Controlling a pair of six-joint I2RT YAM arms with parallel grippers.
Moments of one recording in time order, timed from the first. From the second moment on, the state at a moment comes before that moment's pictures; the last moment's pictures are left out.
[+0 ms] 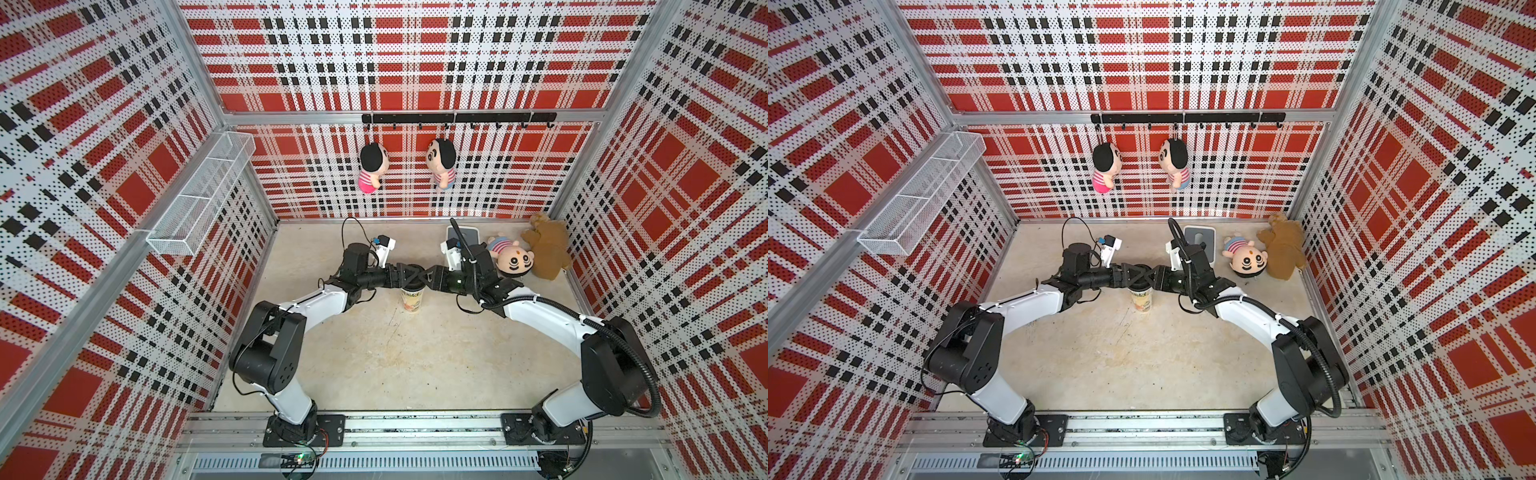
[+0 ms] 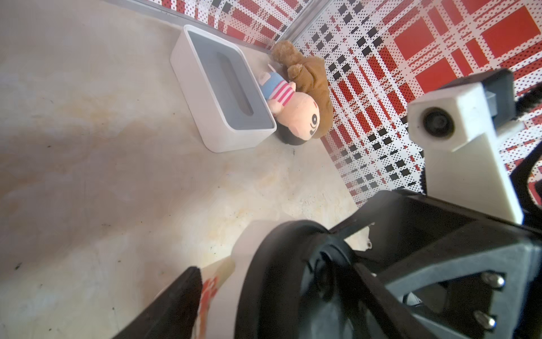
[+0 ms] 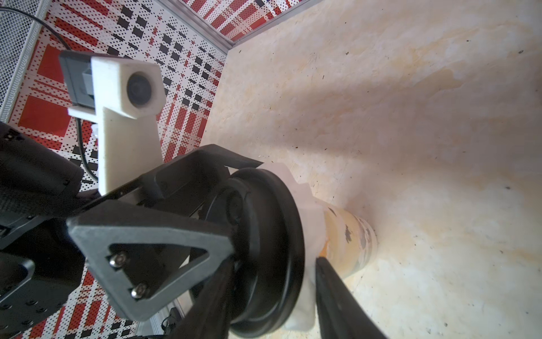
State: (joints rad) left arm -0.39 1.67 0.97 0.25 0.71 -0.51; right arm 0.55 1.54 1.02 -0.01 -0.36 0.66
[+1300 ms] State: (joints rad) left arm -0.26 1.59 0.74 0.47 0.80 -0.73; right arm 0.55 1.56 1.02 0.03 -0.35 0.65
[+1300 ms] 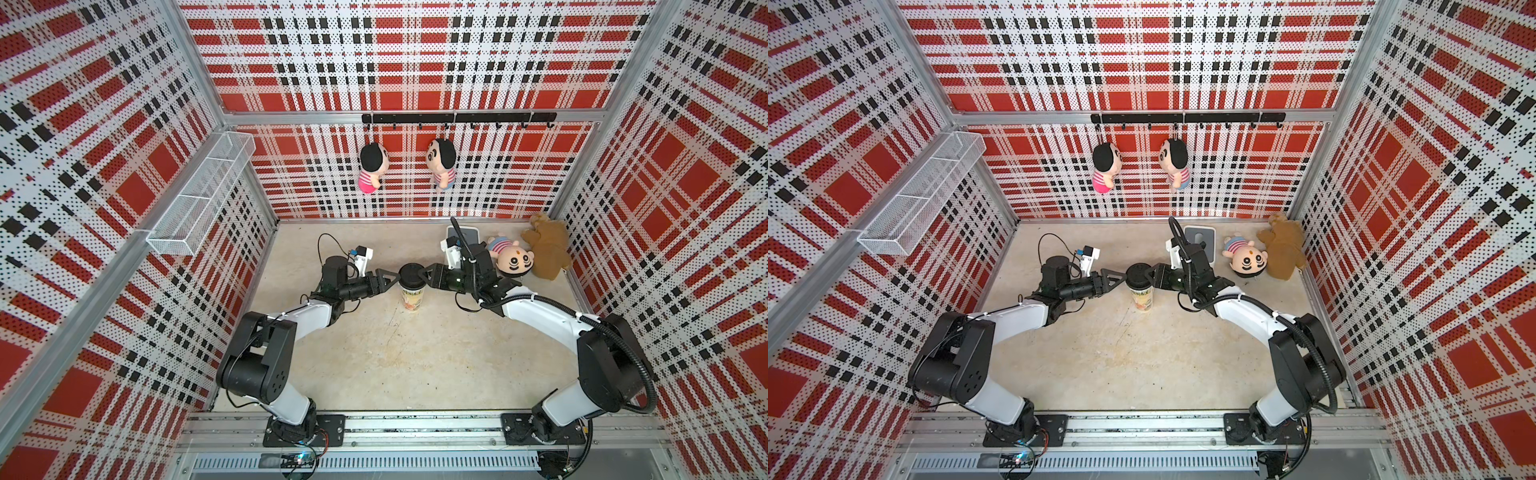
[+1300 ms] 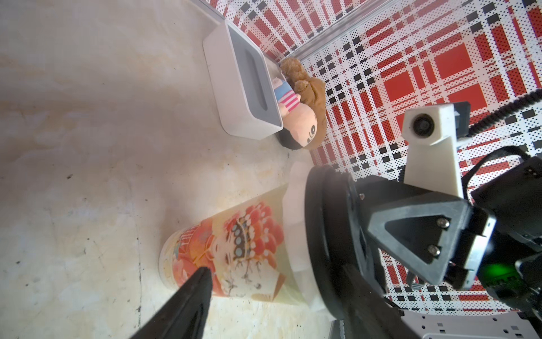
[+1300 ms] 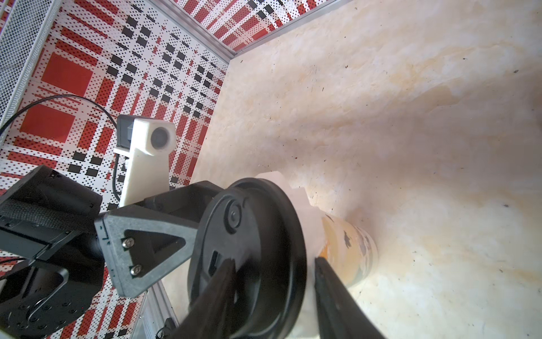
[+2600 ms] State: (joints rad) left arm -0.34 1.58 1.01 0.15 0.59 -0.60; right arm 0.55 1.56 1.00 0.07 -0.33 0.63
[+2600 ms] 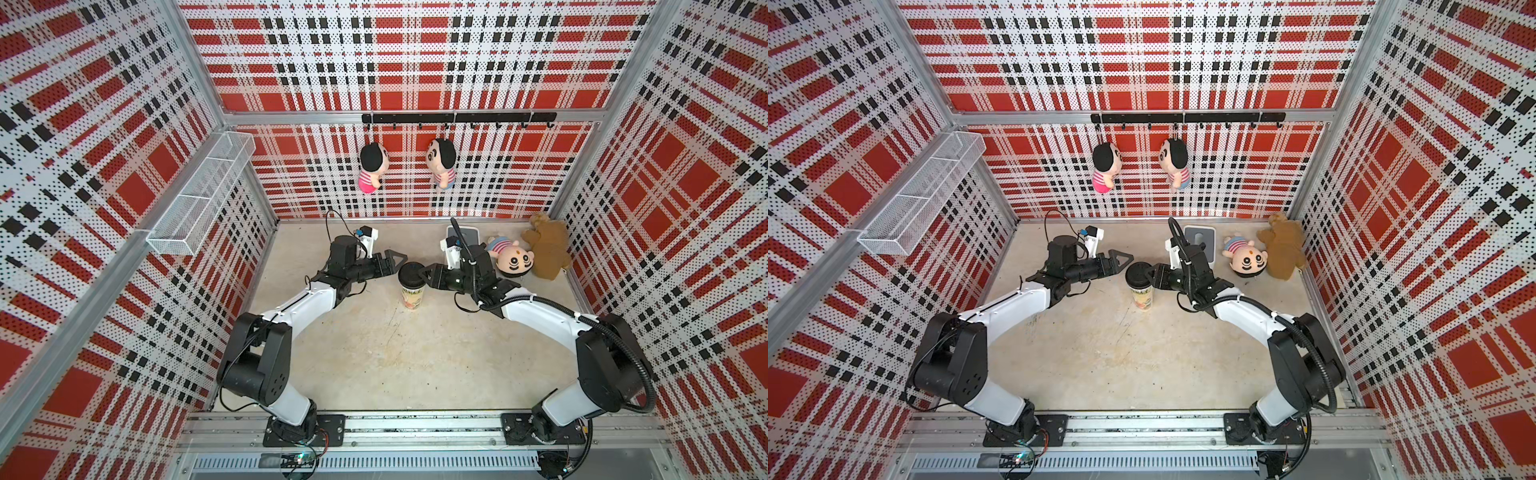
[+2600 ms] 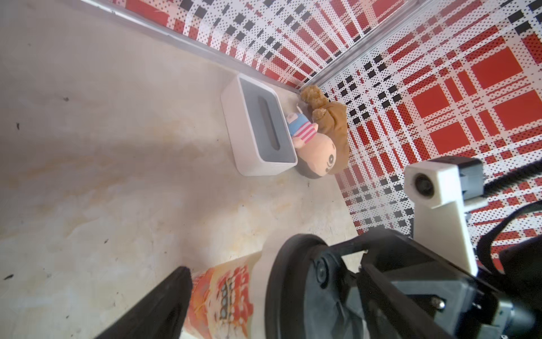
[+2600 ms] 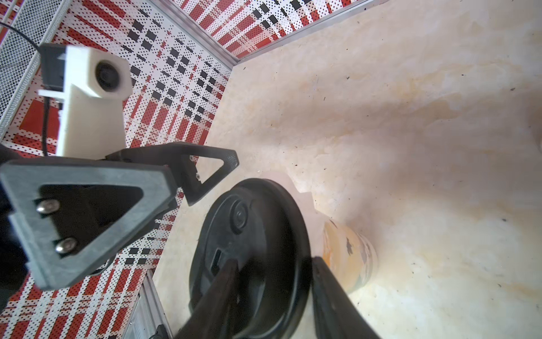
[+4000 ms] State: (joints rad) left arm -0.39 1.68 0.97 0.29 0.63 -0.47; right arm 0.48 1.61 1.02 0.13 -0.41 0.71
